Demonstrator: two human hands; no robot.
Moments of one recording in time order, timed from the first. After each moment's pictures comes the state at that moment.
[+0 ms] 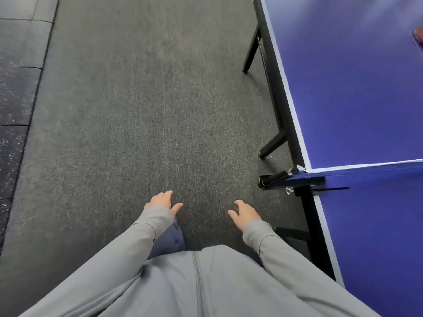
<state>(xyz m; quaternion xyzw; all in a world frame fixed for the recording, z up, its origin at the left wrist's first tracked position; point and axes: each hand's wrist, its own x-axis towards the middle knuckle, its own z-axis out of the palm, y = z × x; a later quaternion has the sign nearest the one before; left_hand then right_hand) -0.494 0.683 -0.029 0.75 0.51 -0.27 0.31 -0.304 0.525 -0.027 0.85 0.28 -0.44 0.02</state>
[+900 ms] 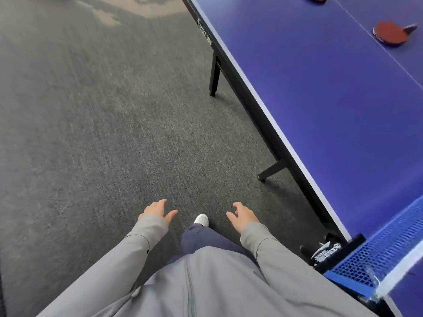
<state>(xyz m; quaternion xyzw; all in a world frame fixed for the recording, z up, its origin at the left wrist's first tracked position) -0.333 1.026 -0.023 0.82 0.41 -0.29 0.27 -0.188 0.817 -0.027 0.89 0.10 -0.44 -0.09</state>
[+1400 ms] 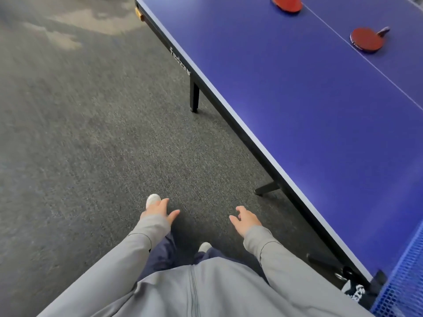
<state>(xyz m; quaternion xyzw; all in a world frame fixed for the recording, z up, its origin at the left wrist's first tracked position) -0.168 1.158 -0.027 0.86 0.32 -0.31 0.25 -0.067 0.918 -0.028 0.90 0.01 -0.43 -0.11</state>
